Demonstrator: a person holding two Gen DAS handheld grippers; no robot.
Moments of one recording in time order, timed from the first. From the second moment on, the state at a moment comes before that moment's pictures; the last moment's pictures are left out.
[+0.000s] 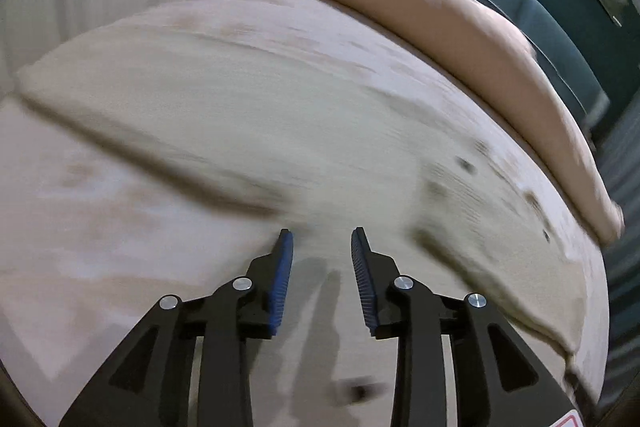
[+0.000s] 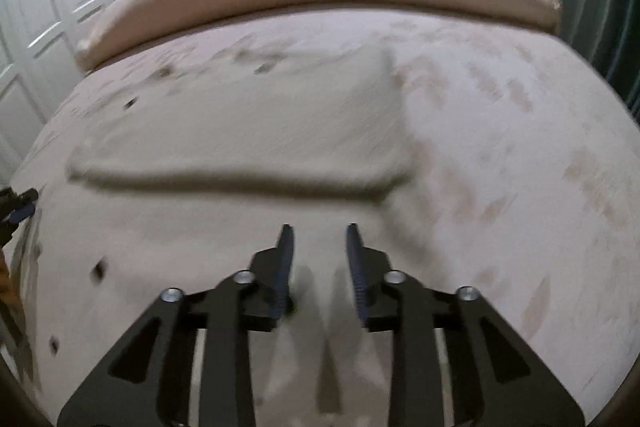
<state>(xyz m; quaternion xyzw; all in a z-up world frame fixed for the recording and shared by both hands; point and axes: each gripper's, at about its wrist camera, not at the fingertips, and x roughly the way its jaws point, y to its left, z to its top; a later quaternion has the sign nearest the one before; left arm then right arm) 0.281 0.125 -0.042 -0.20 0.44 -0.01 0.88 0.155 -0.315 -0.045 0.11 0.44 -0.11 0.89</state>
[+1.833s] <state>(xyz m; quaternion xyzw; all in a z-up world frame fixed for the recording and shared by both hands) 0.310 0.107 -0.054 -0.37 0.45 -0.01 0.81 0.232 -0.325 -0.020 0.29 0.39 -0.06 0.87</state>
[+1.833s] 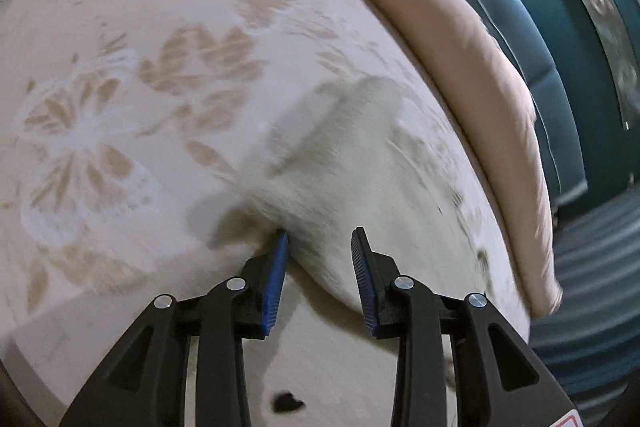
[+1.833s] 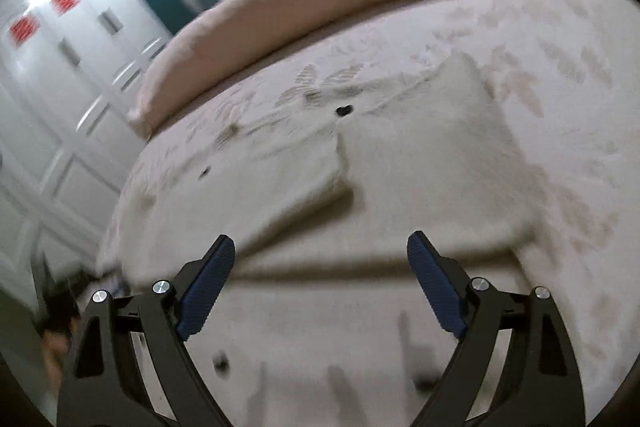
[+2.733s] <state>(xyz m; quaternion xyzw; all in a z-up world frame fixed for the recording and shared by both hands) 0.310 0.087 -0.066 -0.24 0.45 0.02 0.86 0.240 -0.330 -0.016 0.25 0.37 -0.08 0.89</state>
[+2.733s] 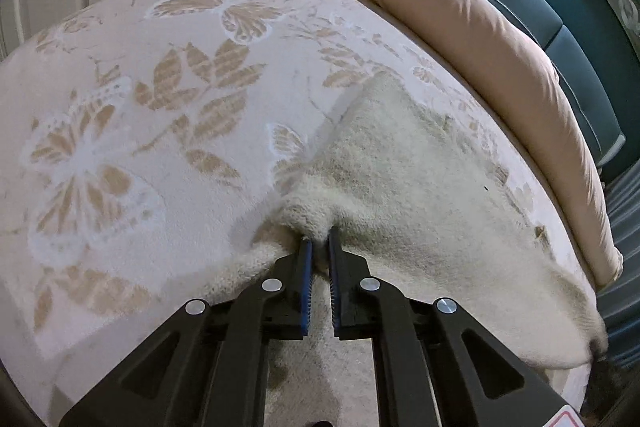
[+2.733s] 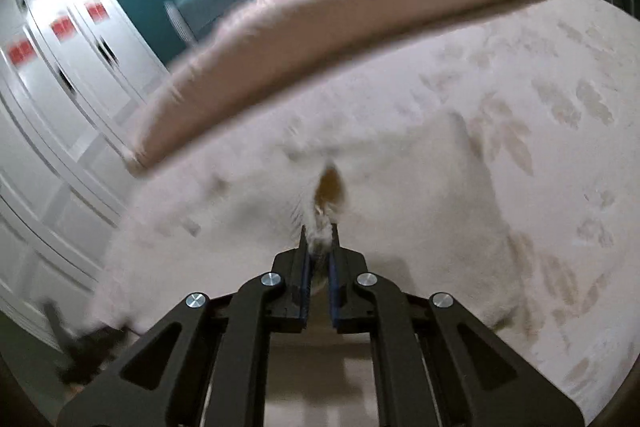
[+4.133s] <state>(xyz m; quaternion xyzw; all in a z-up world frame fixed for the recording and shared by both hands) 0.289 0.102 -0.094 -0.29 0.36 -0.04 0.89 0.499 -0.058 -0.061 0.03 0.48 0.17 0.86</state>
